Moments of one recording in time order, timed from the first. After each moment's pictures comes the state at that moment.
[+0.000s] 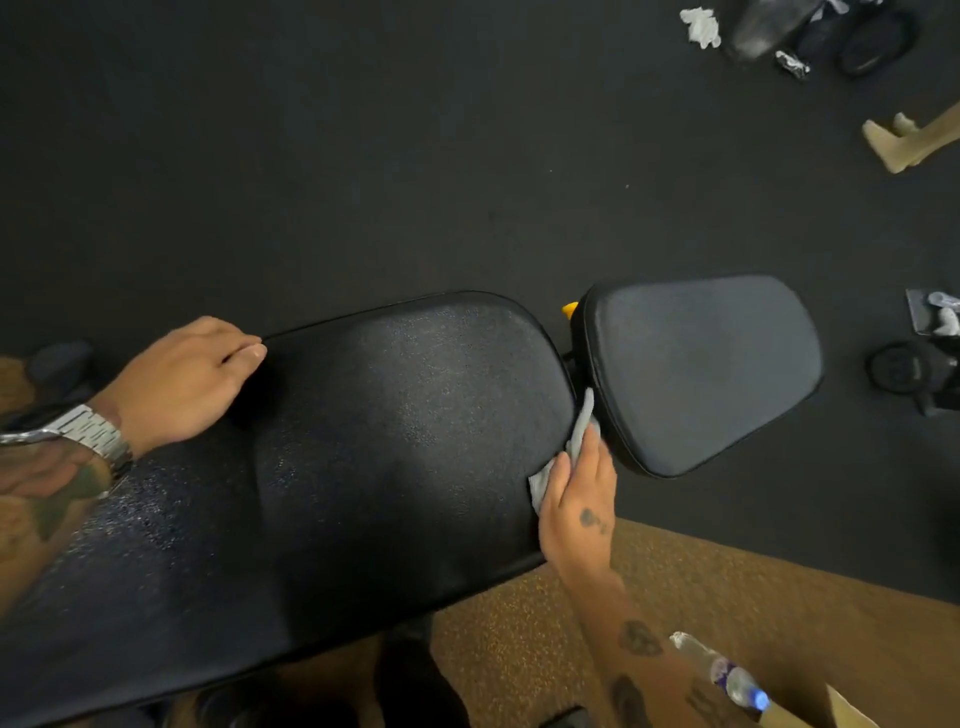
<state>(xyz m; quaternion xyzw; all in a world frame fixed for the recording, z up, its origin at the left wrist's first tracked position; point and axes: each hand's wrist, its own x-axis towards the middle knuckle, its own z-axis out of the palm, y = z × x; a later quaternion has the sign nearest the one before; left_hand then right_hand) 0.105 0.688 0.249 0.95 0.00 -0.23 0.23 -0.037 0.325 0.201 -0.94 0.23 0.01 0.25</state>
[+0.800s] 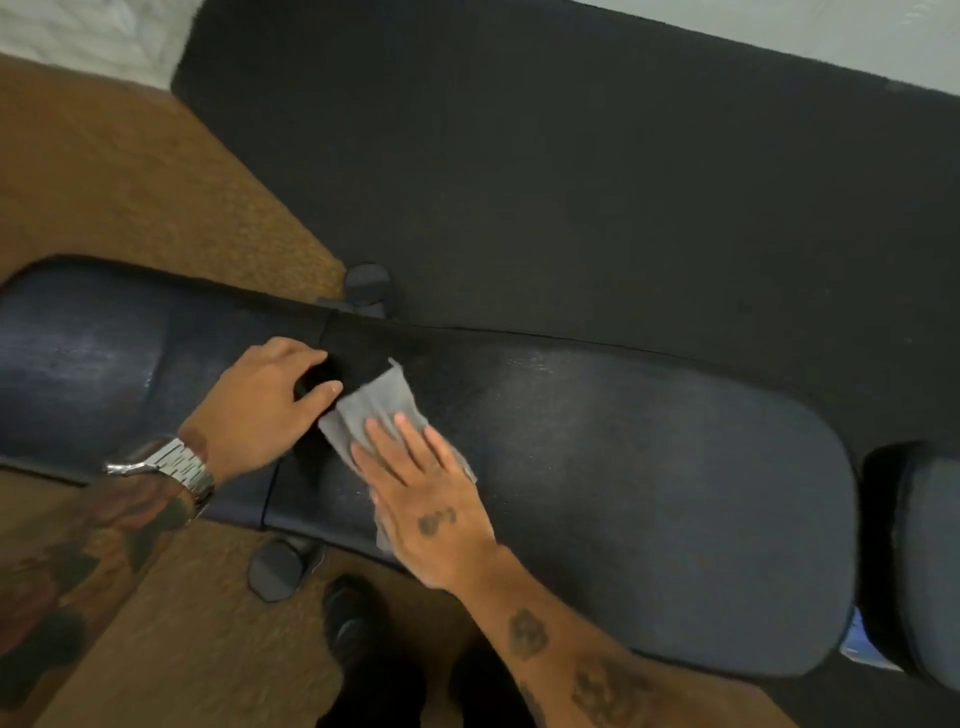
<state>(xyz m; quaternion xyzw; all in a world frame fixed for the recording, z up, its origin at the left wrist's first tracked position) -0.081 0.886 0.268 0.94 0.22 -0.17 0.22 -0.070 0.665 0.195 -0.84 -0.52 0.16 0.09</state>
